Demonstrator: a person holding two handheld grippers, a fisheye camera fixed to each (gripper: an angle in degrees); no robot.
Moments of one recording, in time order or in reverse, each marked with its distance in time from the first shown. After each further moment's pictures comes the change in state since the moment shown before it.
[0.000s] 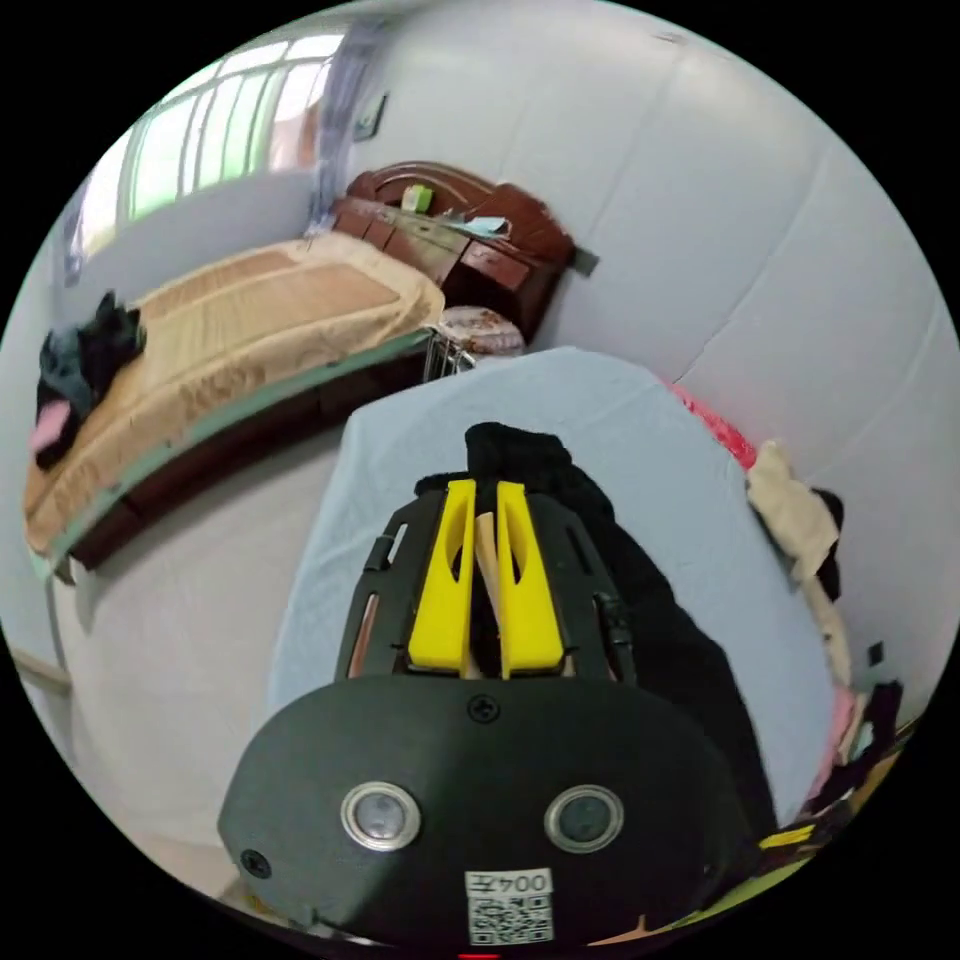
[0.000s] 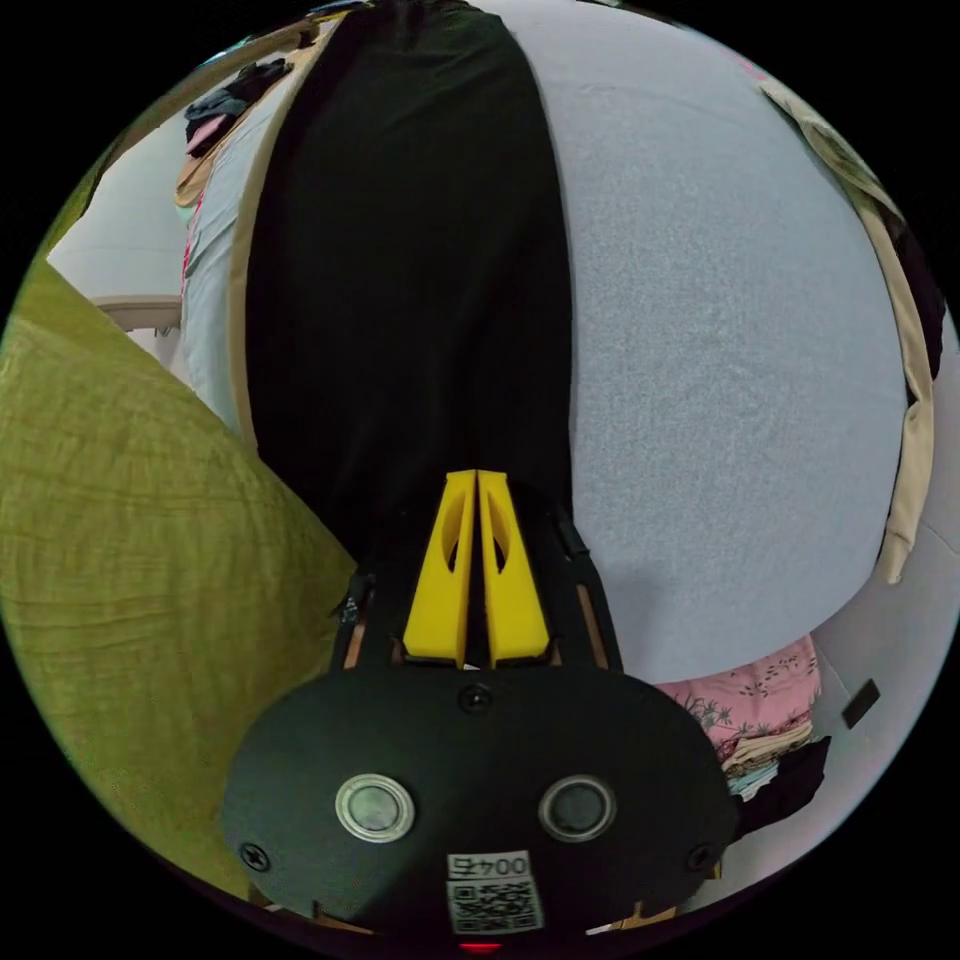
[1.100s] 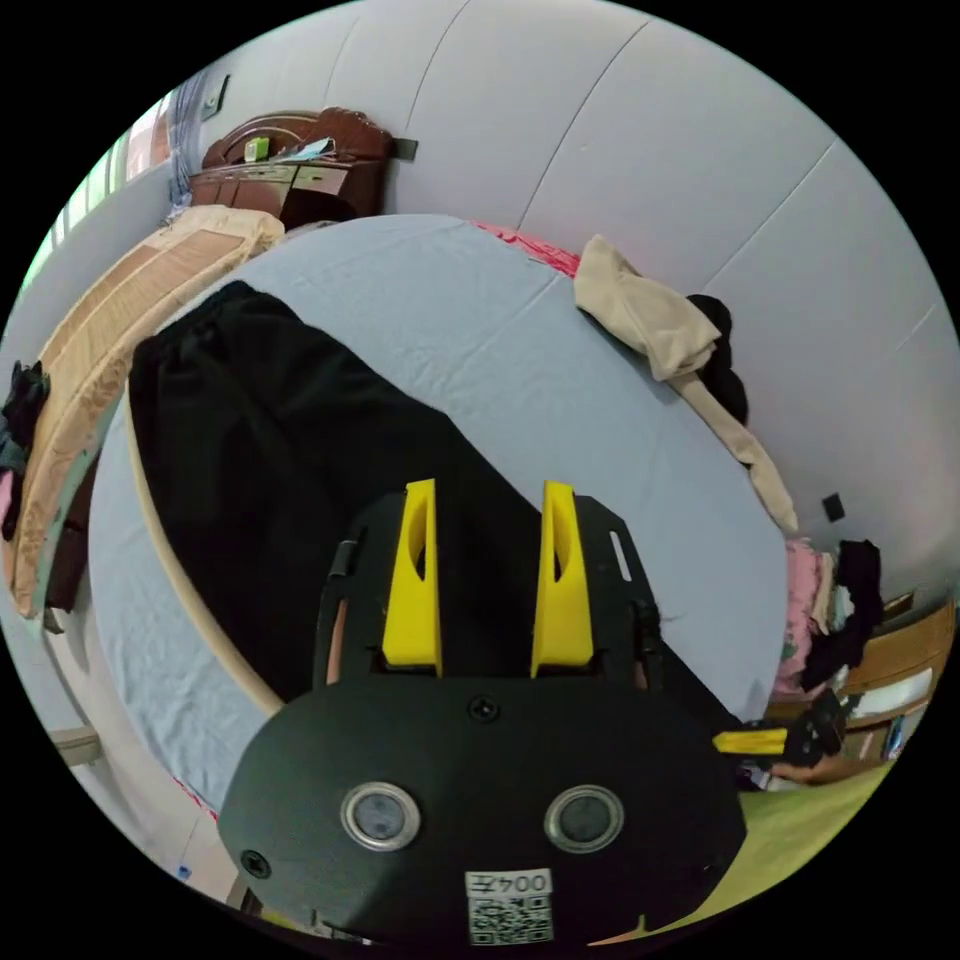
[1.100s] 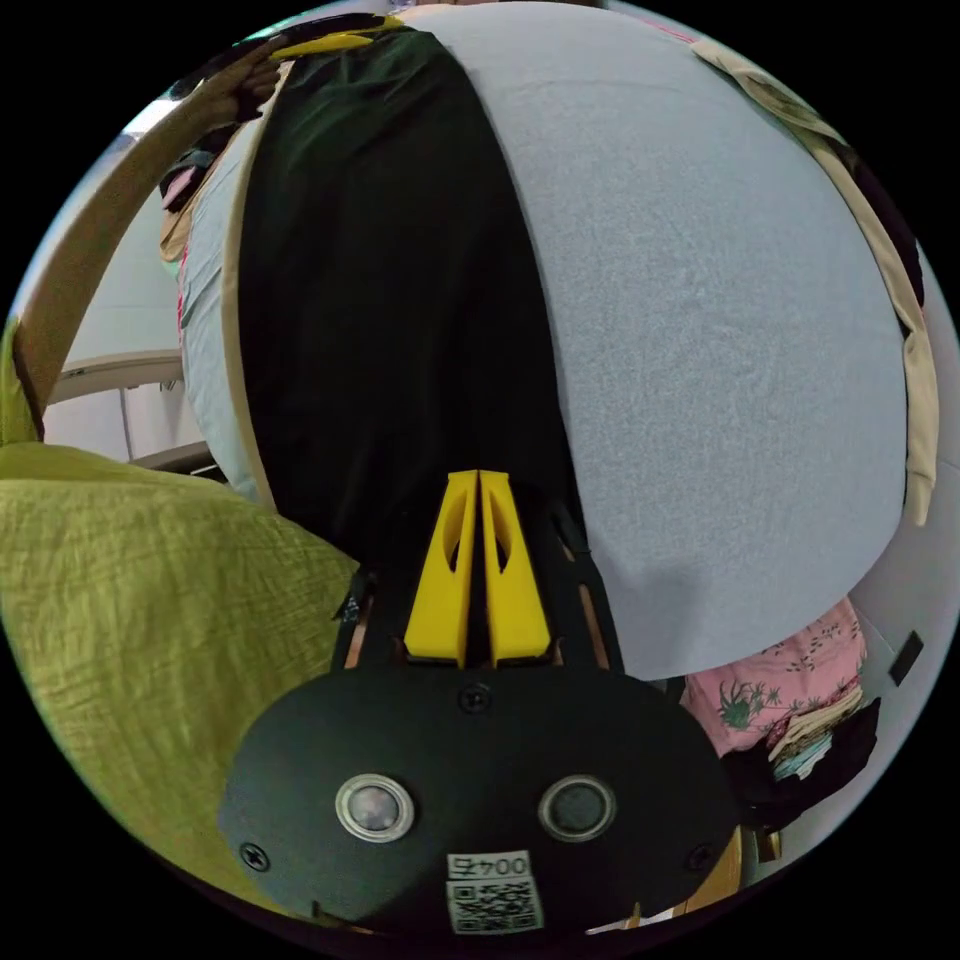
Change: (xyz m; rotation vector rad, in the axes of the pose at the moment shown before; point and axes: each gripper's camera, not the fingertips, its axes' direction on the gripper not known) left arm 0.262 0.194 0.039 -0.258 0.166 0.211; right arm 0.084 -0.067 0.027 0.063 -0.063 0.120
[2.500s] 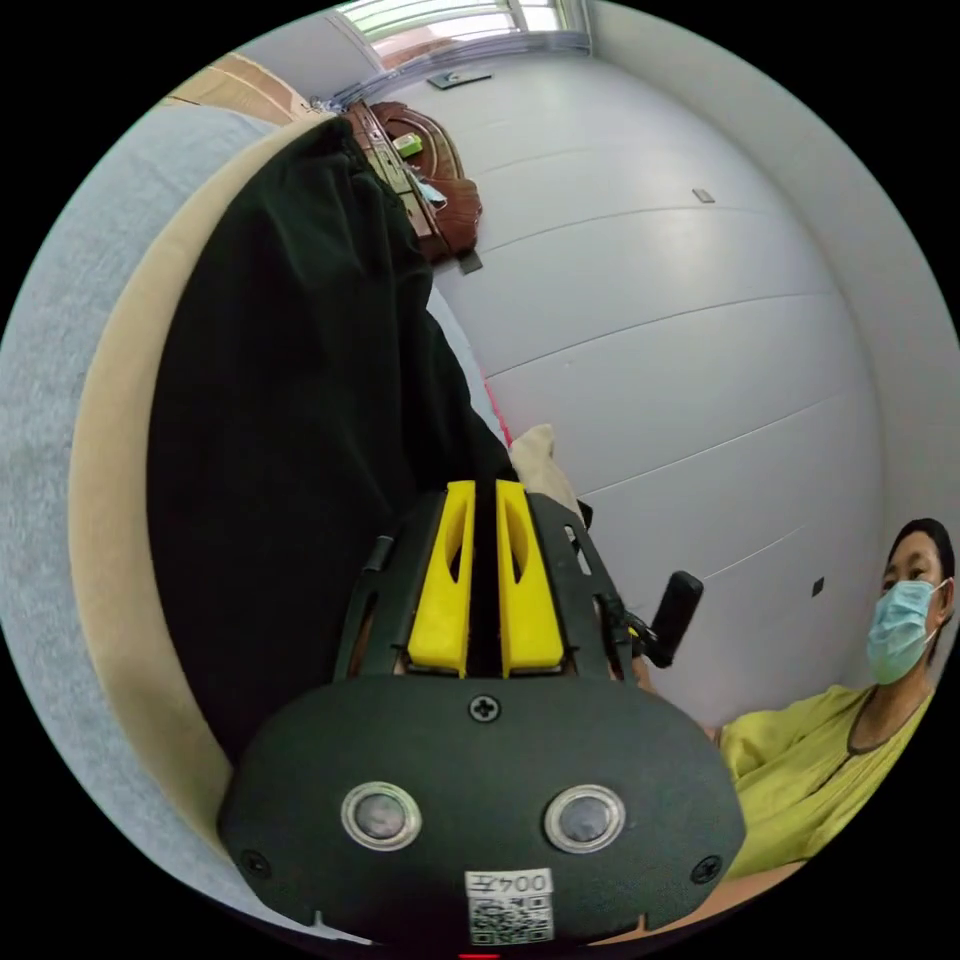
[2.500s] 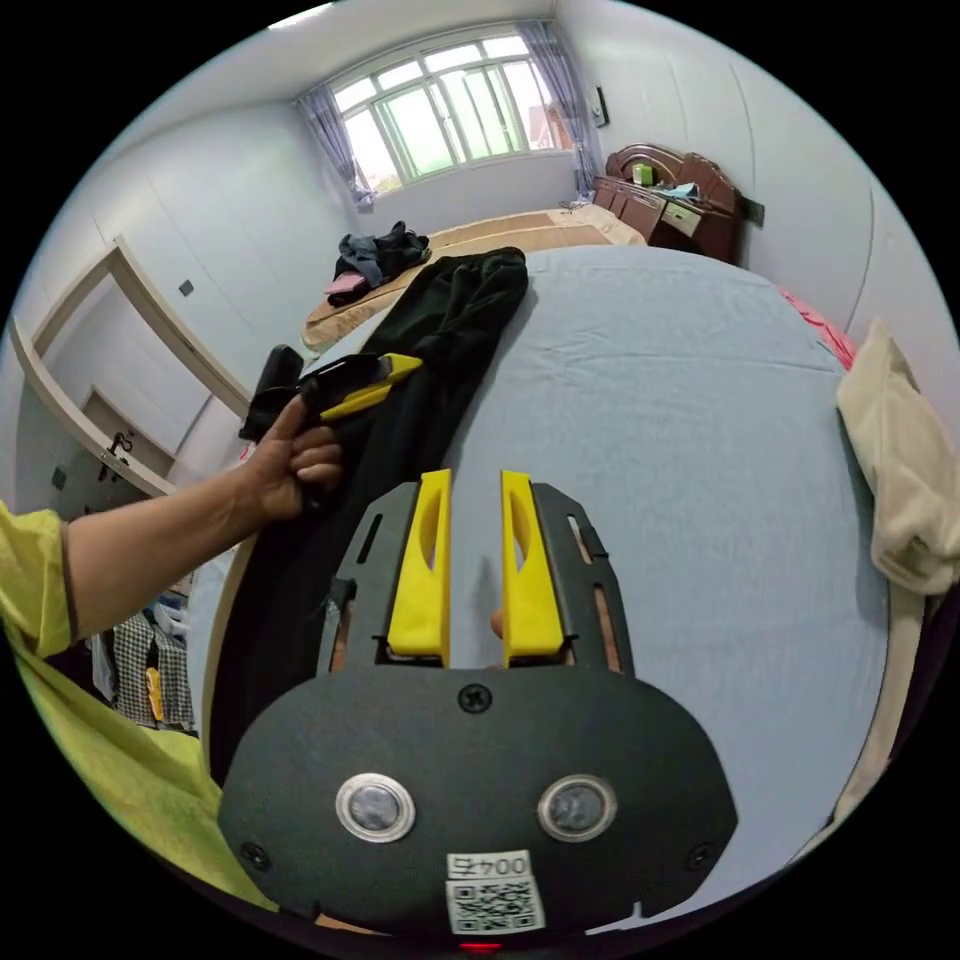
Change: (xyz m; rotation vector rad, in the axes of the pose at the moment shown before) left arm -0.305 0.226 -0.112 0.479 0.709 -0.496; right arm 0.047 -0.369 -0.064 0.644 -0.100 -0.471
